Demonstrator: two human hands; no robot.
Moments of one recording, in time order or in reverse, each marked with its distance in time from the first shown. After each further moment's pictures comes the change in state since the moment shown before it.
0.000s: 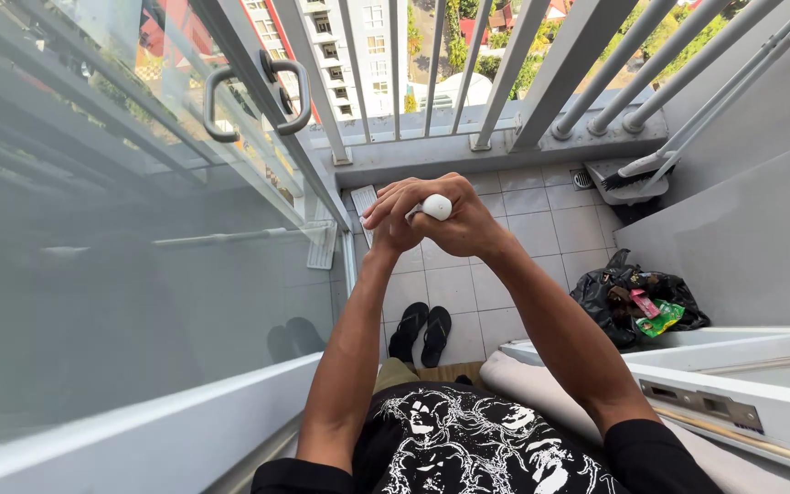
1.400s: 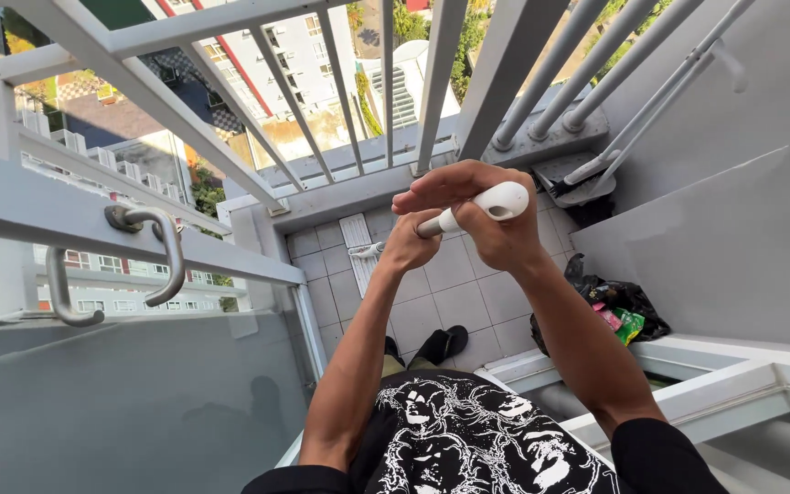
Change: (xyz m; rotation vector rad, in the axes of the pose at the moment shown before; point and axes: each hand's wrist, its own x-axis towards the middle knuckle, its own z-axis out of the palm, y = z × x) left_hand 0.177 0.006 0.167 -0.399 -0.511 -0.436; right_hand -0.006 0.037 -0.237 0.055 0.422 0.085
